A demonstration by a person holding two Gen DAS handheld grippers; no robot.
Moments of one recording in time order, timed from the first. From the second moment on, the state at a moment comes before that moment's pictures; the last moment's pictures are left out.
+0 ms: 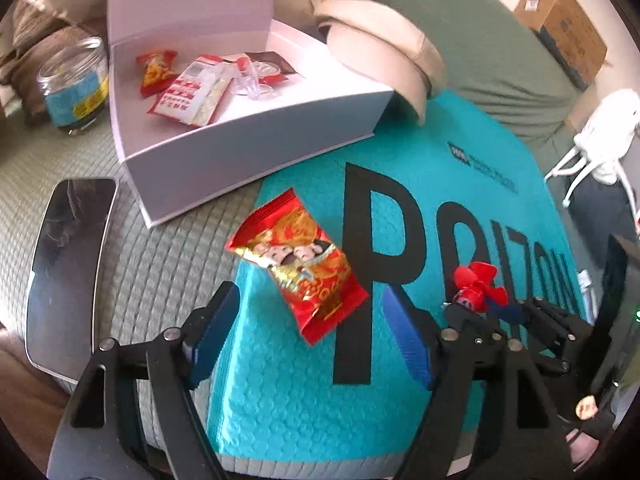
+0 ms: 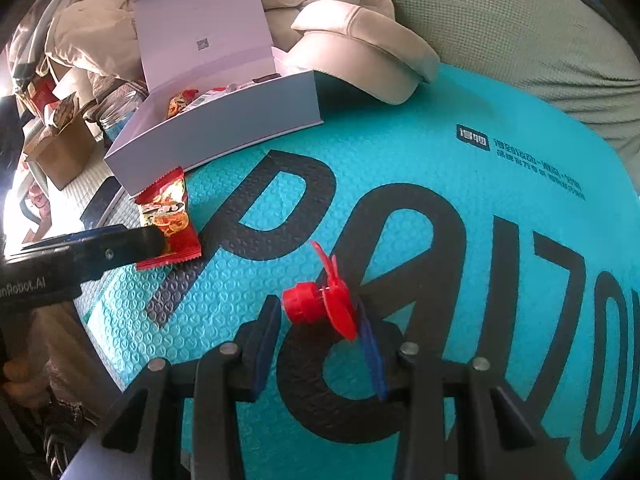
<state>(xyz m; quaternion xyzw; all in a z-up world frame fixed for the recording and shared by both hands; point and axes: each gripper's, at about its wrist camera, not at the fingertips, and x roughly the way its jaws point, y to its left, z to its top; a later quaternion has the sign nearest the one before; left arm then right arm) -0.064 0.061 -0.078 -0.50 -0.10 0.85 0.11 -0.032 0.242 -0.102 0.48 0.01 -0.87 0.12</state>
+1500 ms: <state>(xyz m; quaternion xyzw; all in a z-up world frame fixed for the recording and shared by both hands) -0.050 0.054 -0.060 -0.50 -0.05 0.86 0.06 -0.014 0.247 -0.082 0.45 0.01 -0.88 0.13</state>
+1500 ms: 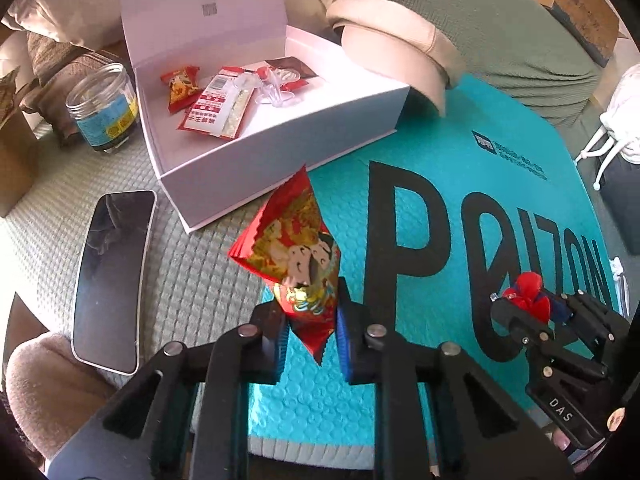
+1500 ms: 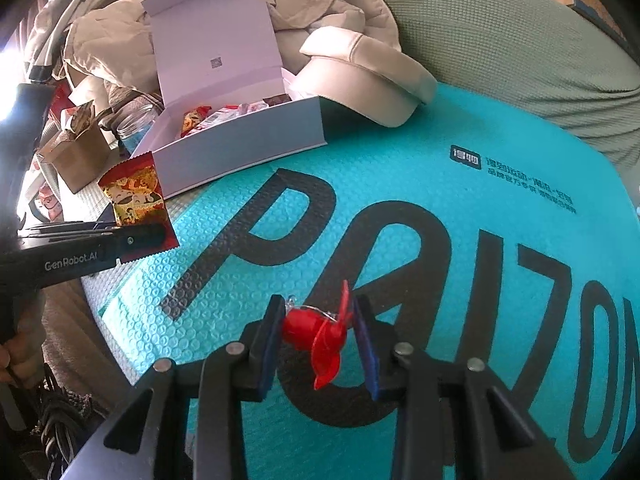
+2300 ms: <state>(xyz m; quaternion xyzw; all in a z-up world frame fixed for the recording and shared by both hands) -0.010 -0.014 -0.023 -0.47 -0.05 0.88 -0.07 -0.011 0.165 -0.036 0.40 0.06 -0.87 0.27</state>
